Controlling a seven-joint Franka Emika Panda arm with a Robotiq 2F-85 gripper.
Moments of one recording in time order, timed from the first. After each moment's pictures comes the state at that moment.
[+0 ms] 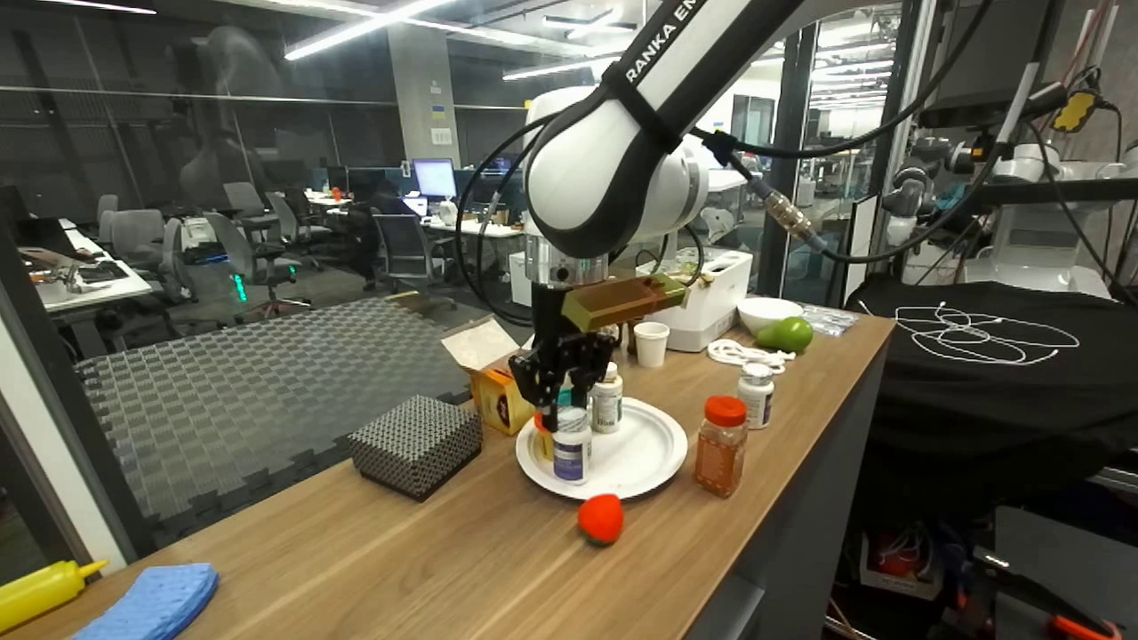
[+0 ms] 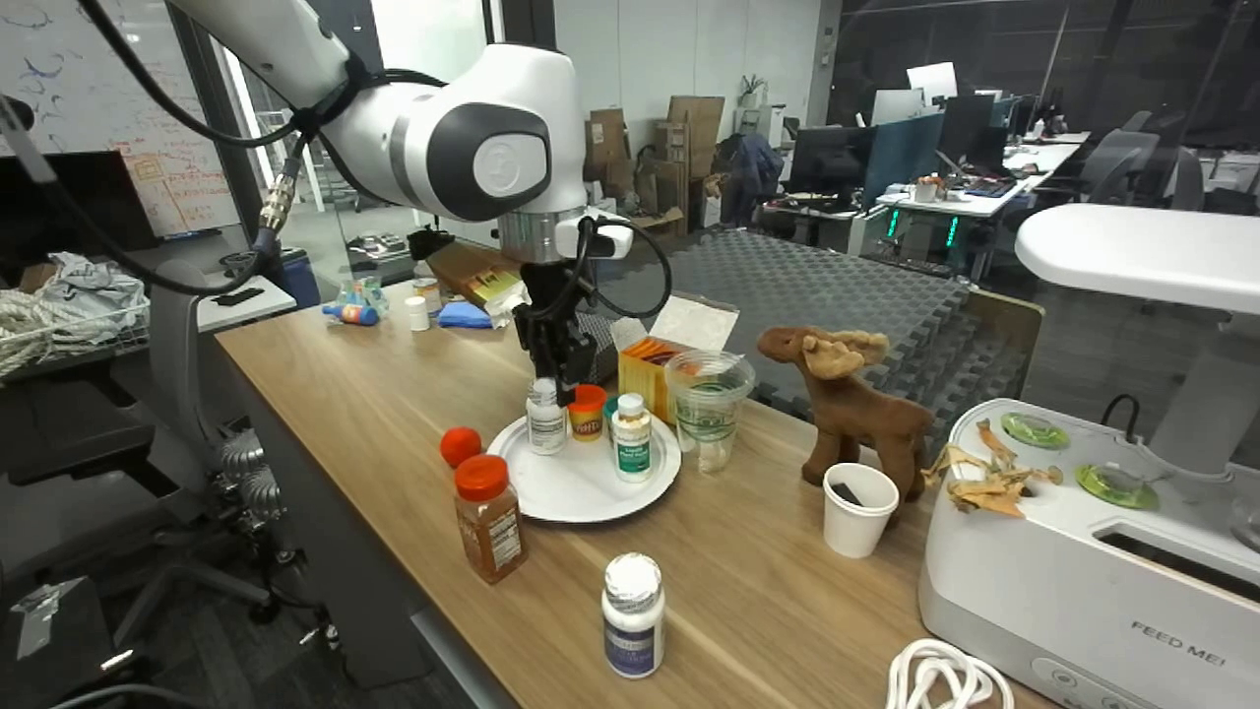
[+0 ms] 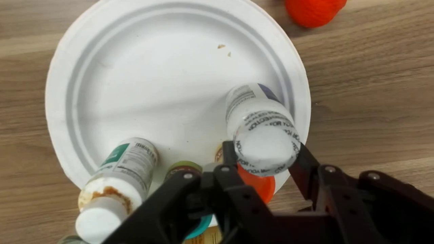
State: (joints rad) arm 0.09 0.43 0.03 -1.95 0.01 2.42 0.22
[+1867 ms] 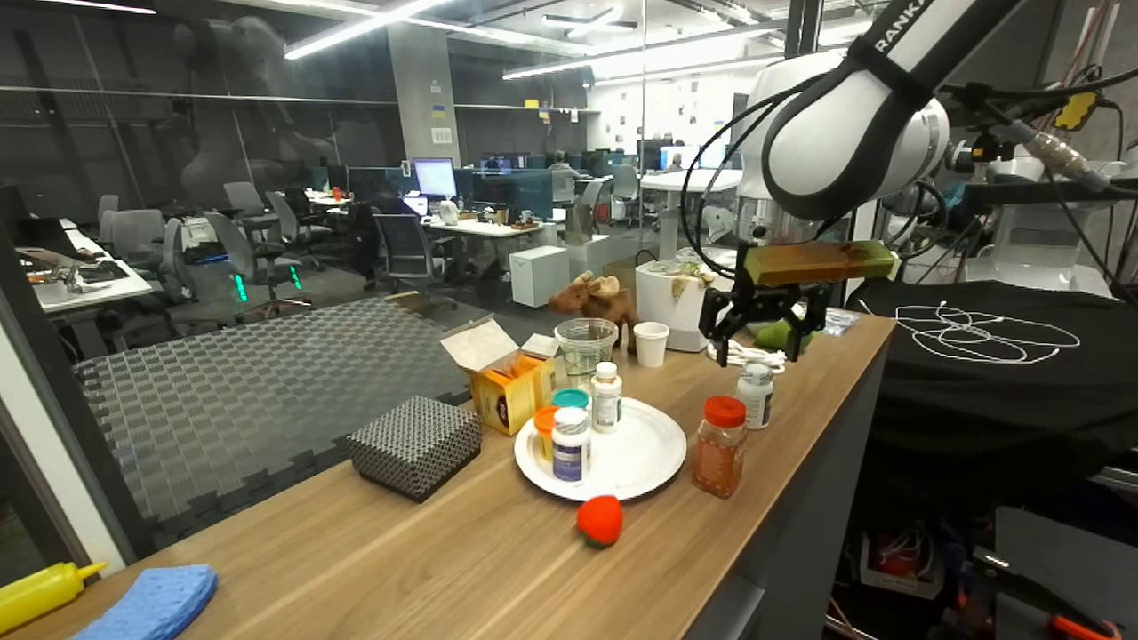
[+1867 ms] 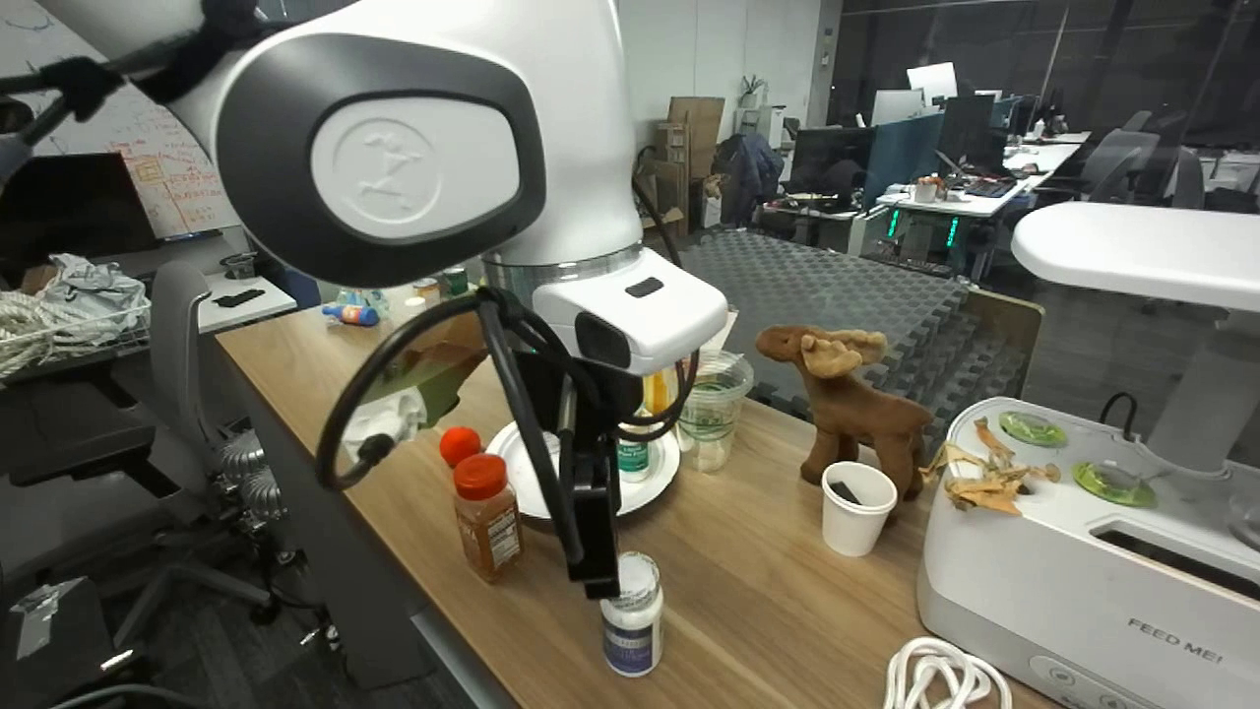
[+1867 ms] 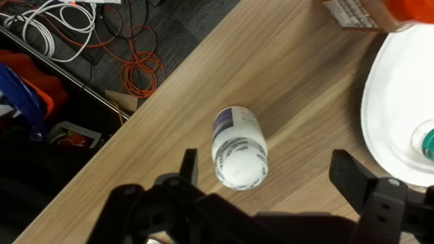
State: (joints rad) arm -0.09 0.07 -0.18 -2.42 -0.12 2.55 0.59
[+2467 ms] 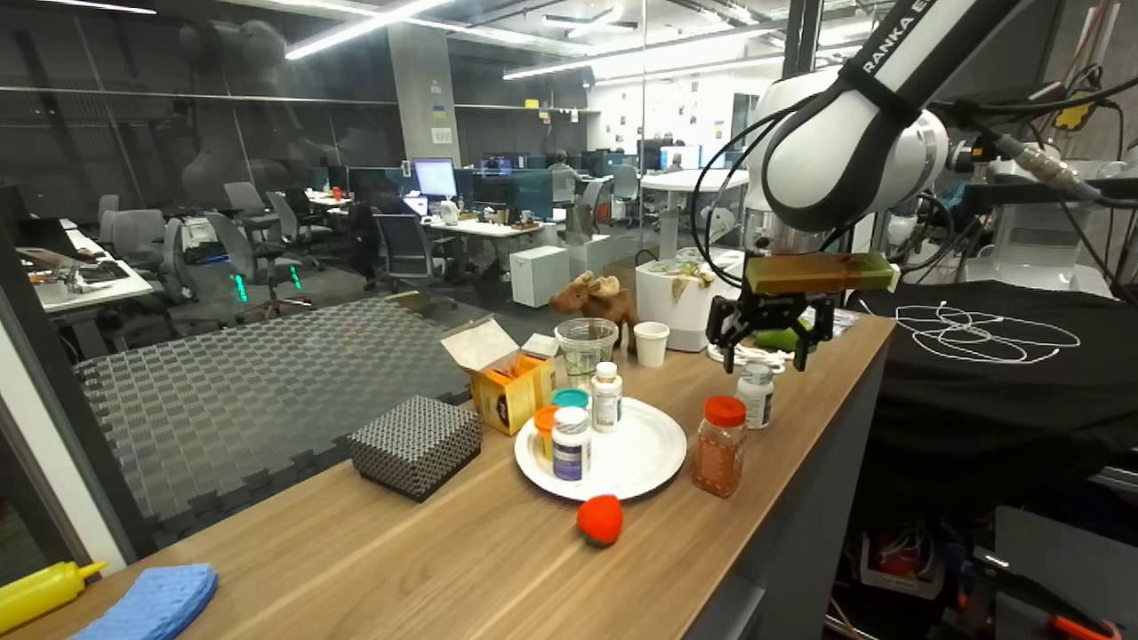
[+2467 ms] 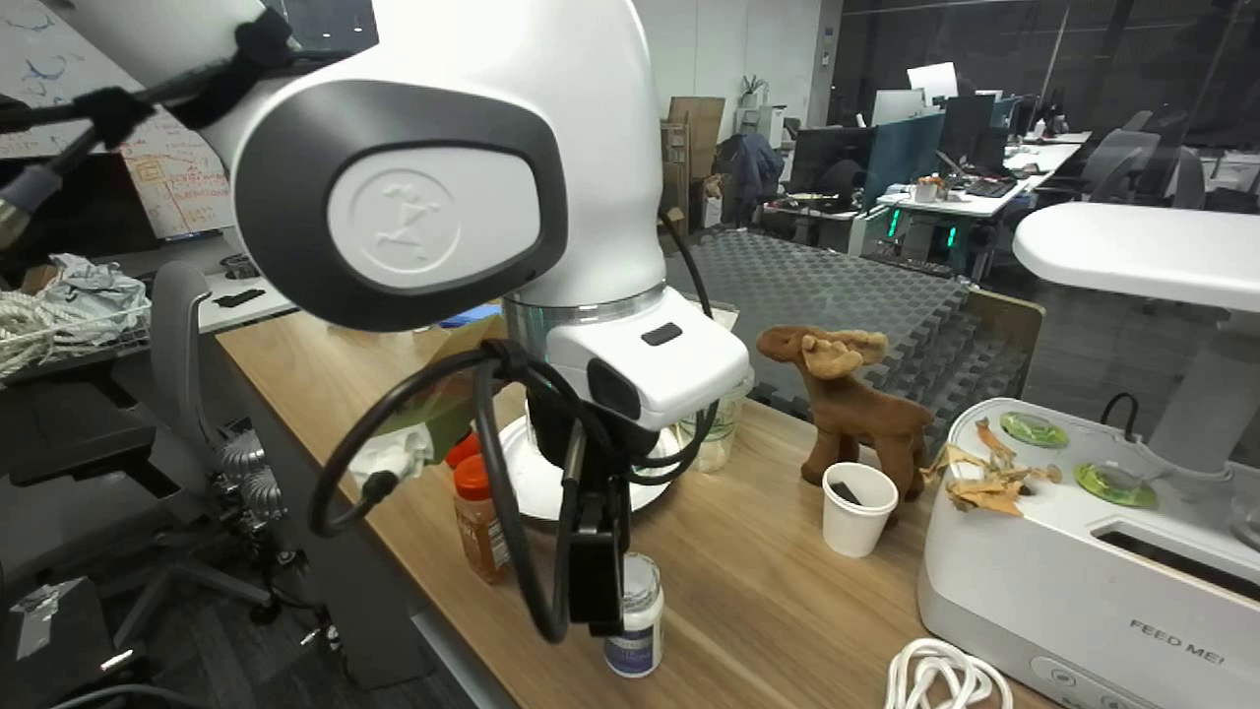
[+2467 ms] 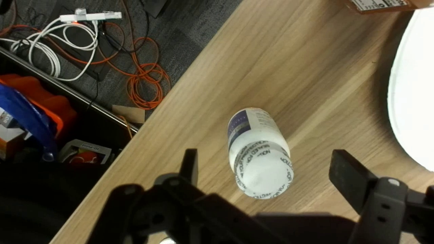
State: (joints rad) arm -0.11 0.11 -0.19 -2.41 -0.08 2.57 0.62
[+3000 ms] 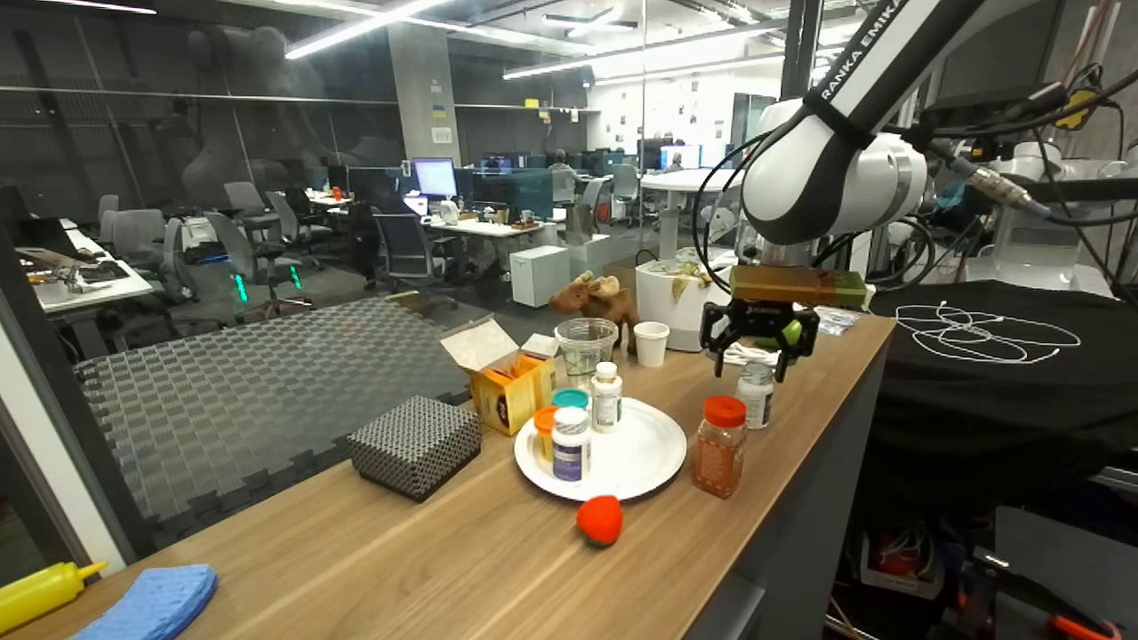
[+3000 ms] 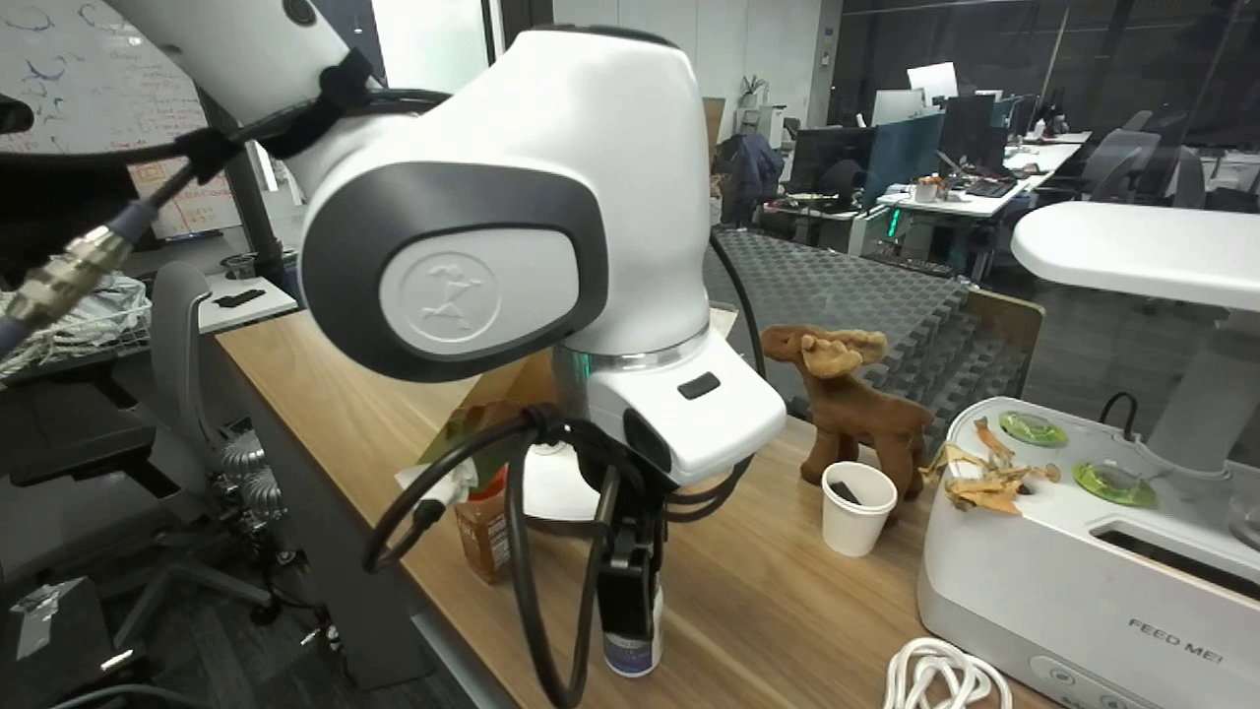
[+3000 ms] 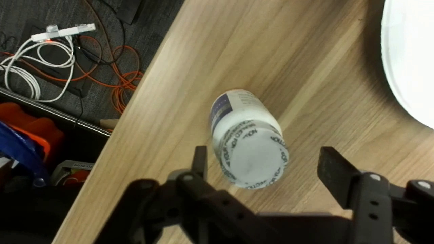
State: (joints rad) arm -0.13 0.20 -0.19 -2.36 0.06 2.64 0.61
